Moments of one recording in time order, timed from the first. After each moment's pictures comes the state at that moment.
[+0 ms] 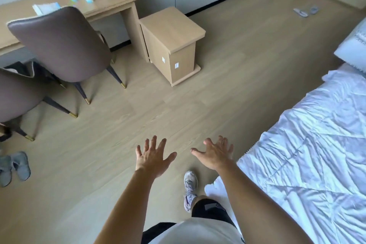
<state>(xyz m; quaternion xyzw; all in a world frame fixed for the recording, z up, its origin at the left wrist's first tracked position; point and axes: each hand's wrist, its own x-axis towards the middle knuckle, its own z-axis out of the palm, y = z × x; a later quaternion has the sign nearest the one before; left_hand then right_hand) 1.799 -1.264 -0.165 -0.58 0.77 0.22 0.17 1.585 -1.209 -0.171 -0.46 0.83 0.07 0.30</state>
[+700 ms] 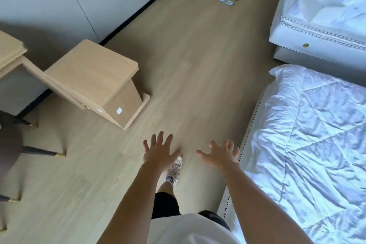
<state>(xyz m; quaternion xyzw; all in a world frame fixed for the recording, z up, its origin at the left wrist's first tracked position) 1.445 -1.585 -0.178 -0.37 0.88 0.19 0.23 1.292 -1.433 -0.180 -0.25 0.91 0.04 0.32</state>
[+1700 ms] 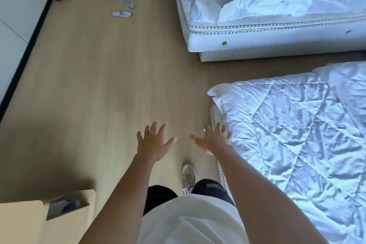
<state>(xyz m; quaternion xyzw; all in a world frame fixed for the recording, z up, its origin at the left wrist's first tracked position) 0.825 -1.775 -0.177 -0.13 0.95 0.13 0.25 0.763 -1.566 -0.163 0.00 0.94 -0.07 0.33</state>
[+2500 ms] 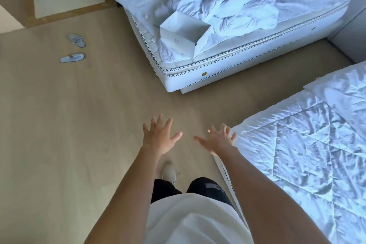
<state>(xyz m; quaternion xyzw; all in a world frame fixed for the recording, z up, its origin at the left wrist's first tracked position) 0.337 -1.865 -0.163 0.06 0.97 0.06 0.24 0.368 -1.655 -0.160 0.17 0.93 -0.10 0.31</state>
